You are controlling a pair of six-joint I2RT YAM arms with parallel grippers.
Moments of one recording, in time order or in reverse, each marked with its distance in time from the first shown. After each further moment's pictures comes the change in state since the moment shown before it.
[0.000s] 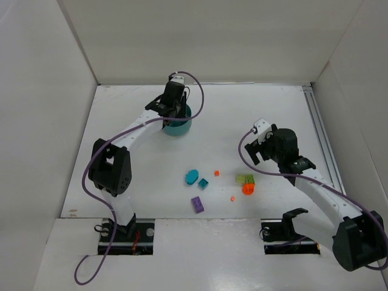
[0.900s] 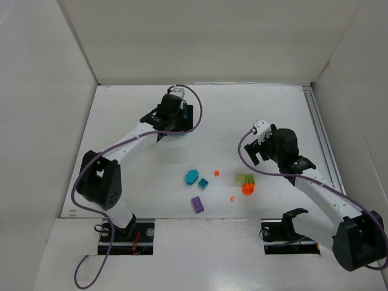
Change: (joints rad) left arm -0.028 -0.143 -0.202 0.024 0.103 -0.049; right arm 0.000 0.000 0.000 0.000 -0.016 -0.010
